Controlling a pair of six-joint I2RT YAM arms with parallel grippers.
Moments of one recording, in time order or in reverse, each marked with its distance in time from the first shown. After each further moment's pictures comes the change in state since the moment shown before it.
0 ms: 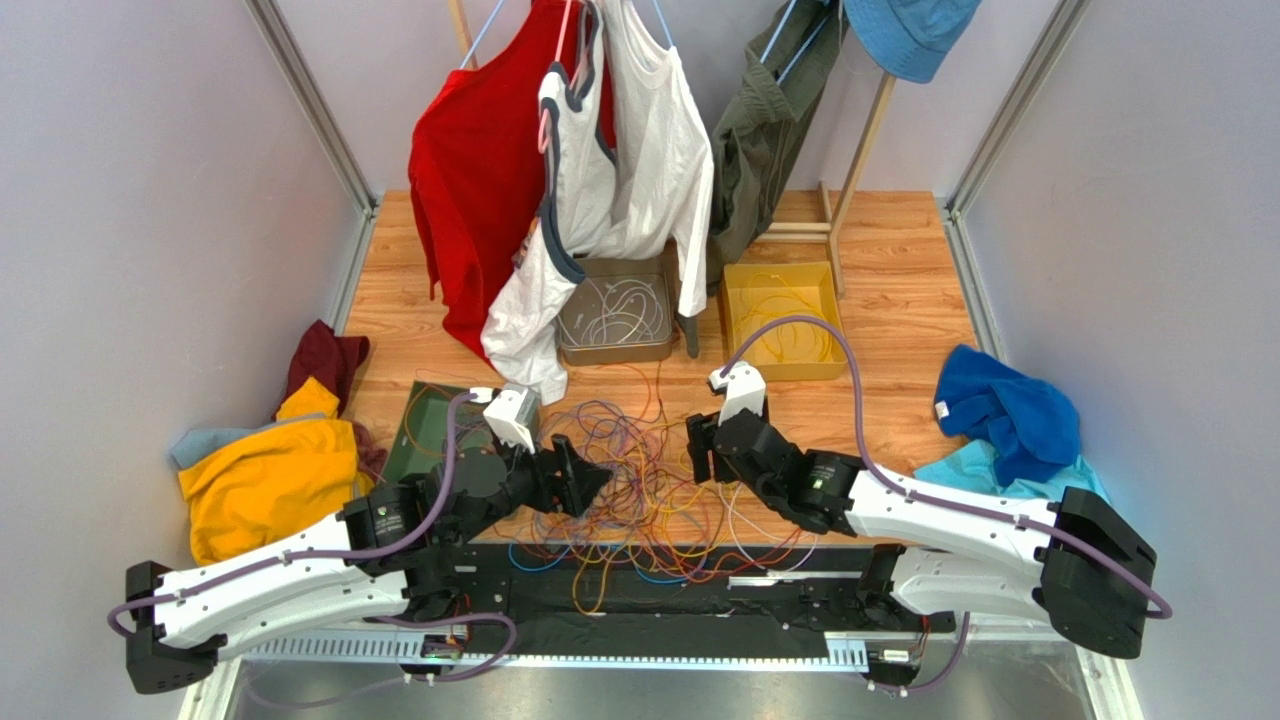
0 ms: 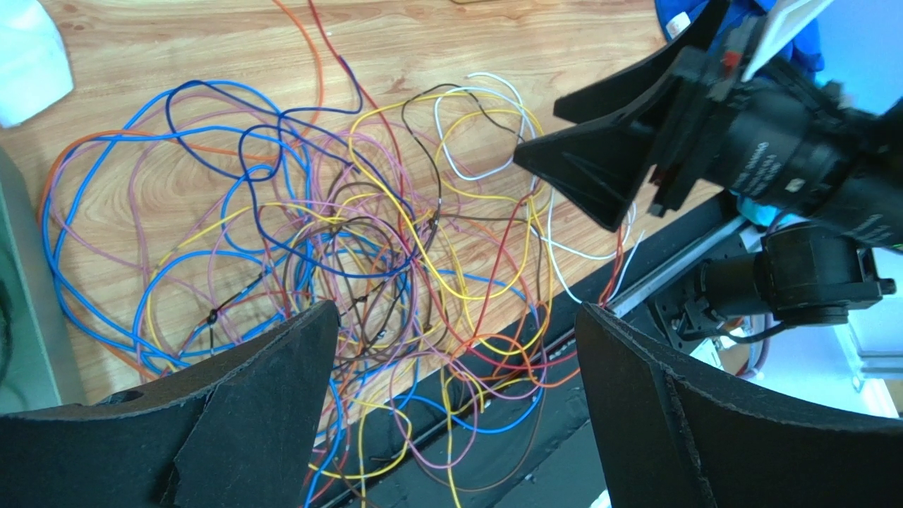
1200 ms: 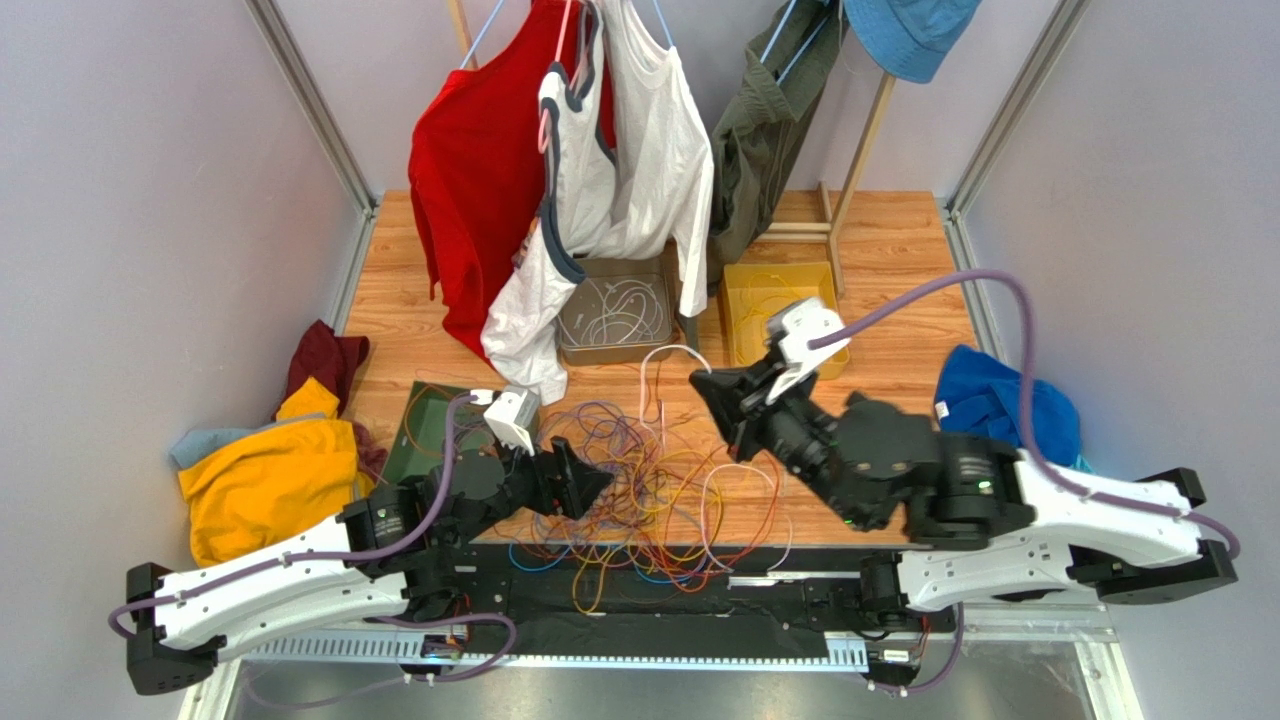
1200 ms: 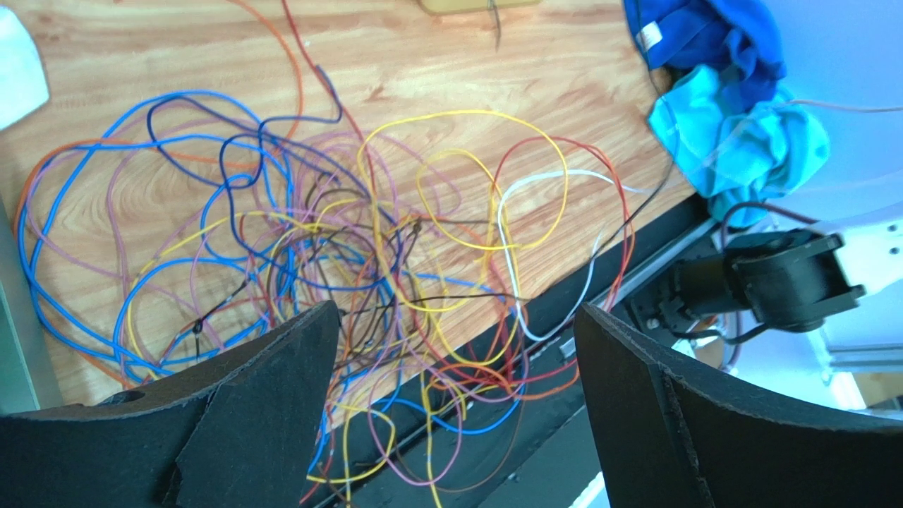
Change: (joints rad) left arm 0.000 -0.025 -0.008 0.017 0.021 -0.005; right arm 0.498 -0.130 0.862 -0.342 0.333 -0.291
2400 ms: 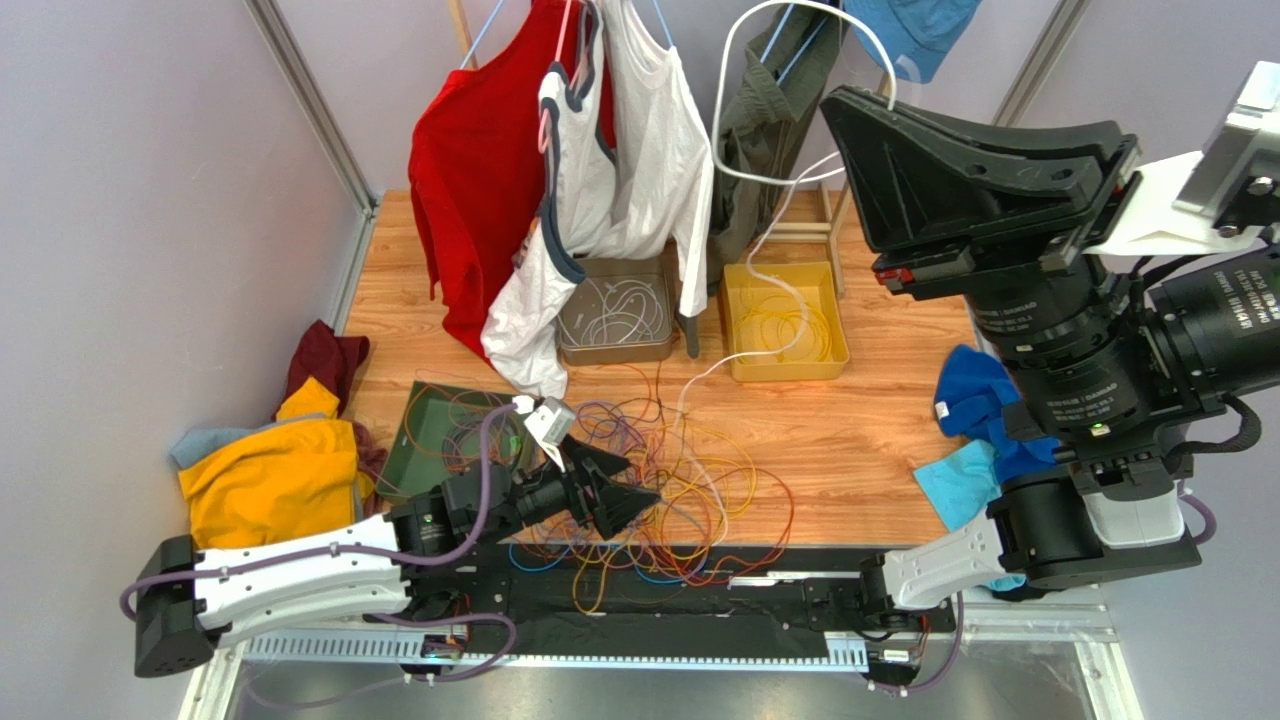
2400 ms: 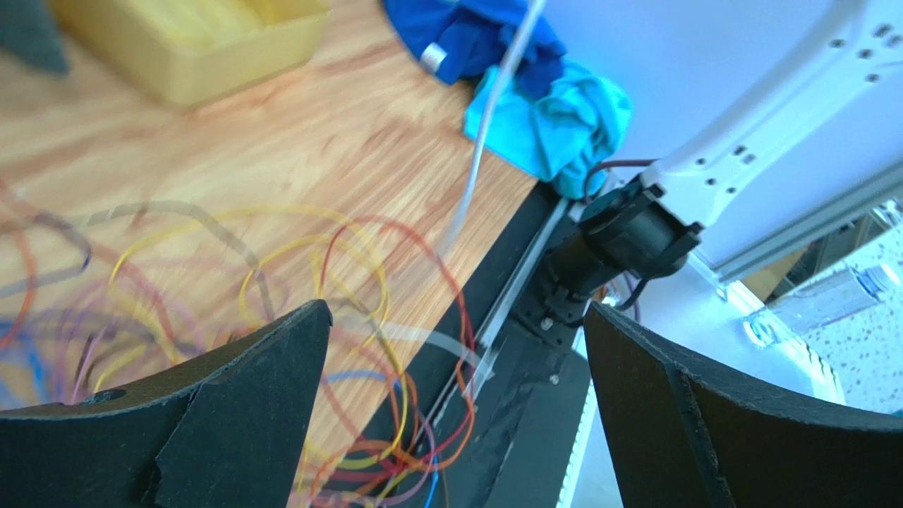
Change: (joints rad) left arm -0.055 0.194 -0.204 0.754 0.233 0.192; right arm 0.026 0.373 0.872 0.349 -0.290 -0.650
